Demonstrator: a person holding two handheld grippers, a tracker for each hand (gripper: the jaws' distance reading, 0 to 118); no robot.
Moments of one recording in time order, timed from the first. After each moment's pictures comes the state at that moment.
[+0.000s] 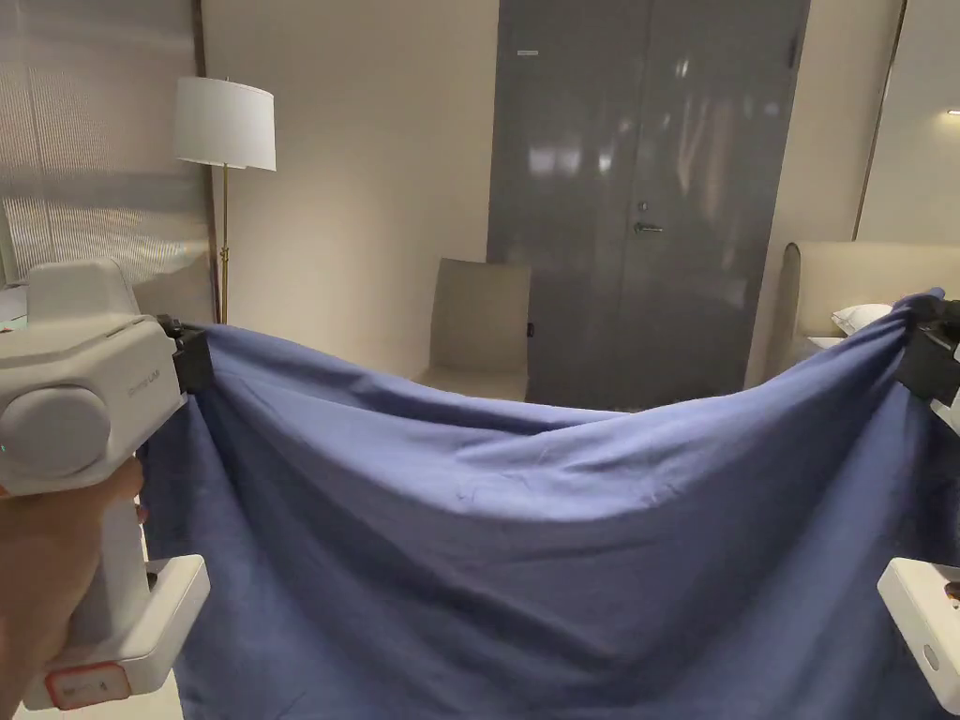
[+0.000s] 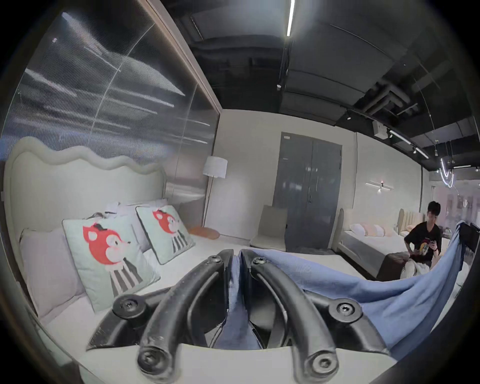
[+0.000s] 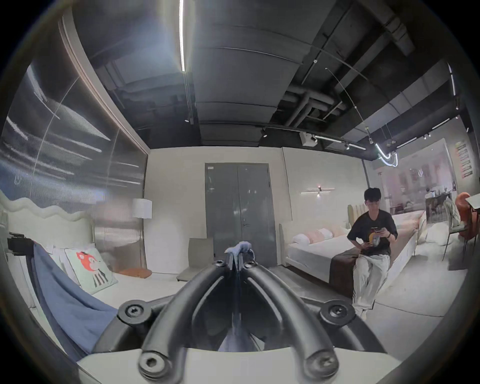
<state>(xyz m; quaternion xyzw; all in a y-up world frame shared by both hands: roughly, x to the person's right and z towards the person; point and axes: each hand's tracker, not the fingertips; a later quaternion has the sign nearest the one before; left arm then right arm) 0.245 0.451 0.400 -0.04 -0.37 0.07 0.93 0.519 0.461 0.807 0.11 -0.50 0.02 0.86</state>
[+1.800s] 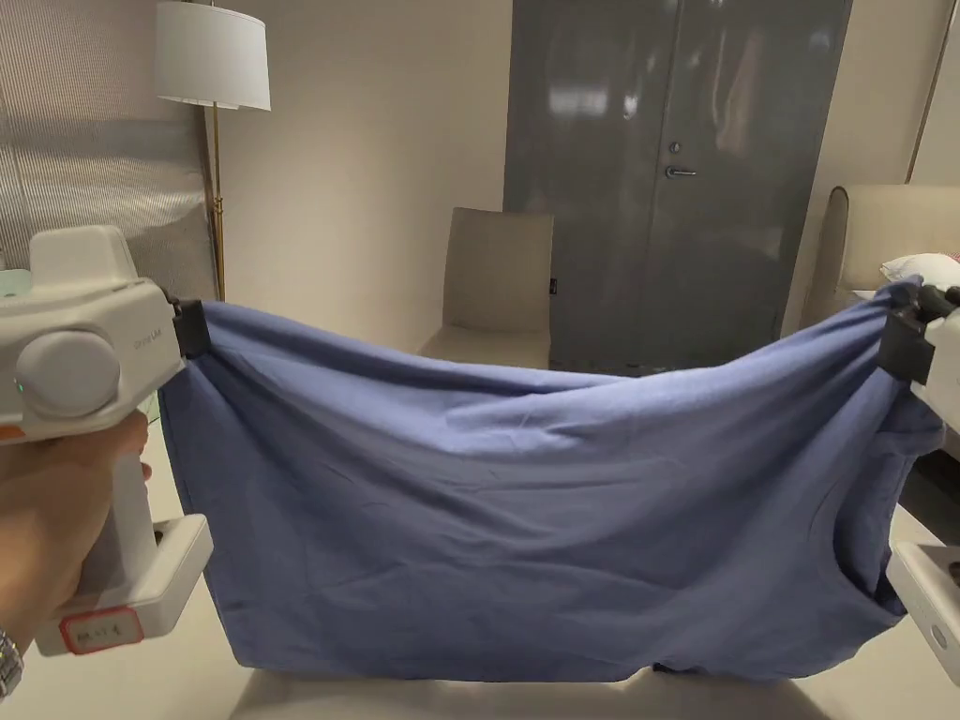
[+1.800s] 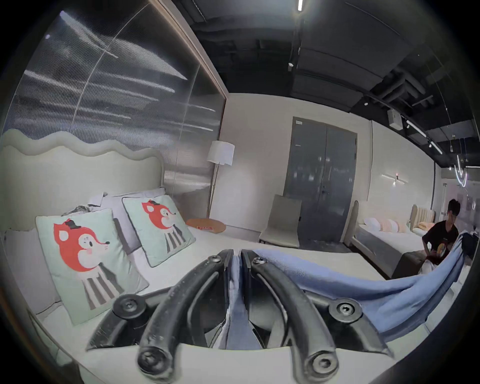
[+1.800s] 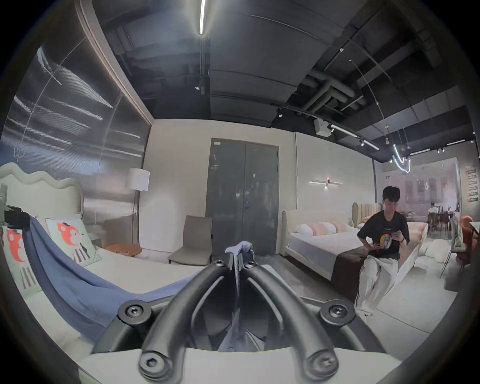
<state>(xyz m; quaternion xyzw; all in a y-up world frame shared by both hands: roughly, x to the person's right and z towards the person) 0.362 0.407 0.277 -0.09 -0.34 0.05 0.93 0.634 0.413 0.687 0.02 -0.50 0.04 0.86</state>
